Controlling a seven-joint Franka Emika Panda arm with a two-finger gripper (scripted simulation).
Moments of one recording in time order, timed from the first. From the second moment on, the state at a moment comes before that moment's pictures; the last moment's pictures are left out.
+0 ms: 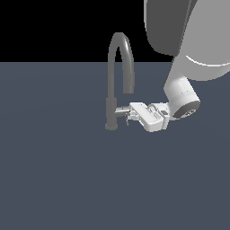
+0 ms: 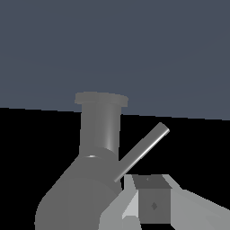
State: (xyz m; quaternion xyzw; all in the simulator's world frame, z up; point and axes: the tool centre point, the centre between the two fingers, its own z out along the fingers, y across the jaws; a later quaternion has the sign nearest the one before) arm 0.037 -0.057 0.075 -0.57 0.41 0.55 0.45
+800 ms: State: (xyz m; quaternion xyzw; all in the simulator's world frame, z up) arm 0.047 -0.056 0.044 -0.56 0.43 0.56 0.43
